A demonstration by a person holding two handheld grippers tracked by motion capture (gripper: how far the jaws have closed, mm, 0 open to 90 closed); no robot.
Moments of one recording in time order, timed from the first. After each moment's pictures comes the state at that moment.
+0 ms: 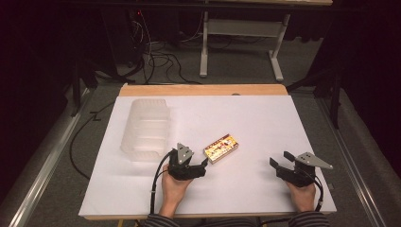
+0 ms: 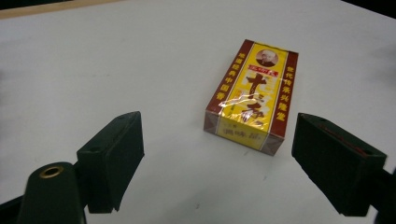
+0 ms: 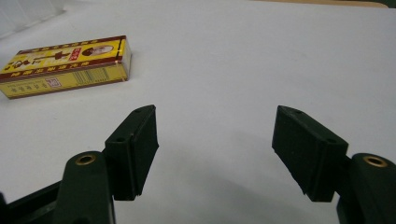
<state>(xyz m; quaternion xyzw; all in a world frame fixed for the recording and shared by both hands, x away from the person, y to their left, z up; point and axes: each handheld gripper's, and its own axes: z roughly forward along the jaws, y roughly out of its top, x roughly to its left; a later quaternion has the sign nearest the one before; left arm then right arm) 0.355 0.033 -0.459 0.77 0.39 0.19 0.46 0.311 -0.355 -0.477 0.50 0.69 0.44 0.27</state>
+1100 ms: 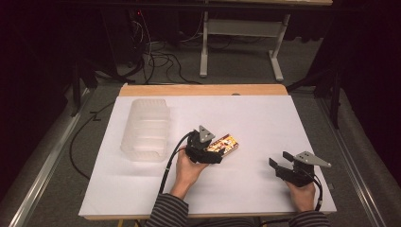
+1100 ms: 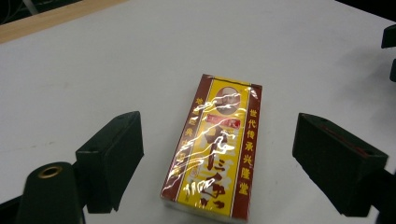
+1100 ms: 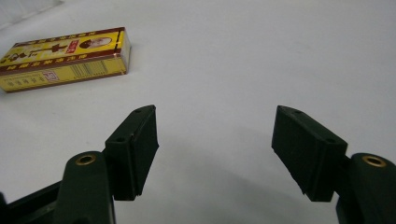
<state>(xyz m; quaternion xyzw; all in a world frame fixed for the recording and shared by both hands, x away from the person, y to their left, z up) 0.398 -0.021 -0.427 0.83 0.34 0.15 0.42 0.314 -0.354 -0.477 0.51 0.70 0.43 0.26</state>
